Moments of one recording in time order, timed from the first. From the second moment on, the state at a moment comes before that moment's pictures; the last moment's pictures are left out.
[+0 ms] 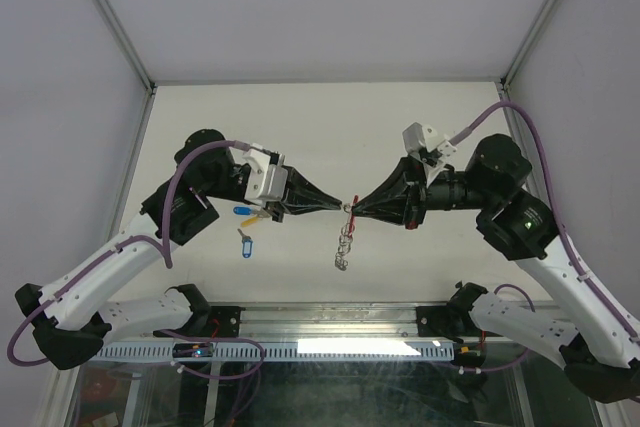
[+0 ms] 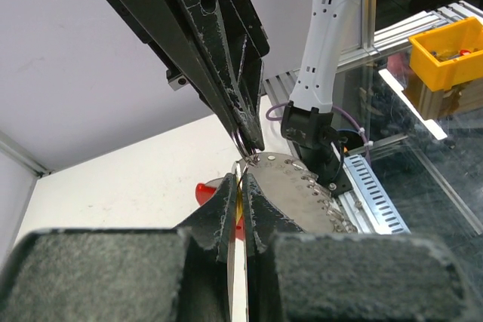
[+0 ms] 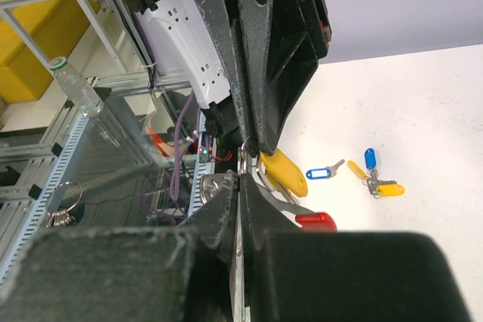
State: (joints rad) left arm -0.85 1.03 1.18 -0.09 0.92 0.26; right arm 0.72 0.86 1.20 -0.39 -0.88 0.10
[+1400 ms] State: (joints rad) left arm -0.85 1.01 1.06 0.19 0.87 0.07; right arm 0.72 0.82 1.08 -0.18 -0.82 0.10
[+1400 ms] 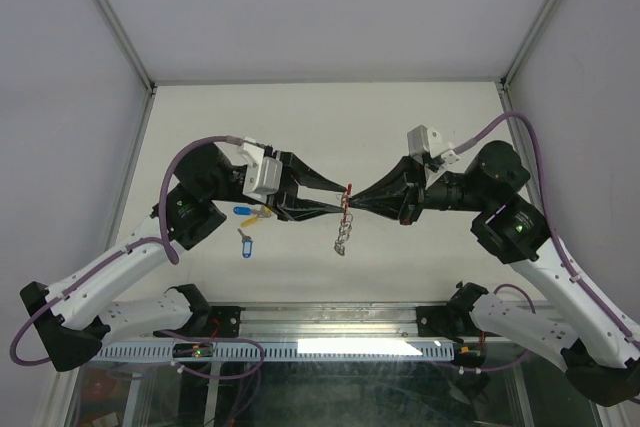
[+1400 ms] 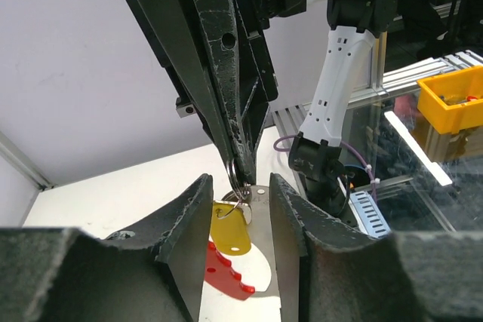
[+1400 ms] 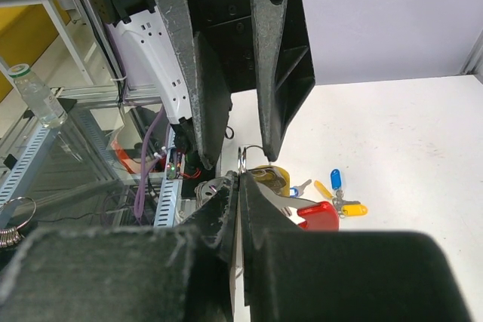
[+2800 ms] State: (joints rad) left arm -0.85 1.03 1.06 0.23 0.86 0.04; right arm 0.72 0.80 1.08 -0.16 -0.79 0.08
